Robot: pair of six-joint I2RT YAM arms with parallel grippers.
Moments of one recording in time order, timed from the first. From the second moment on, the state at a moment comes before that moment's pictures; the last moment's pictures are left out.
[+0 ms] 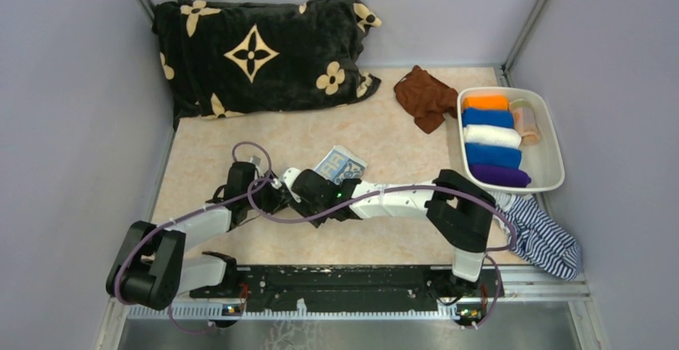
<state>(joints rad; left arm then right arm) -0.29 1.23 0.31 0.16 0.32 -0.92 1.18 1.78 1.17 -0.28 0.10 0.10</state>
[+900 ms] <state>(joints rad) -0.31 1.36 0.38 0.20 0.33 -0.91 1.19 1.89 1.17 -0.26 0.30 0.09</state>
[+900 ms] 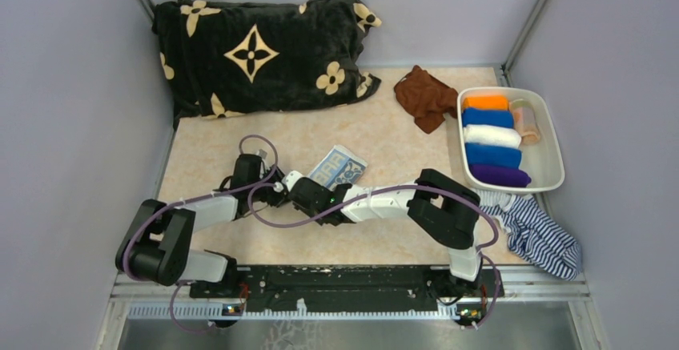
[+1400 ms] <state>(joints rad) -0.32 1.29 0.42 0.05 0.29 -0.86 1.16 1.86 1.14 -0.21 0.12 0.12</state>
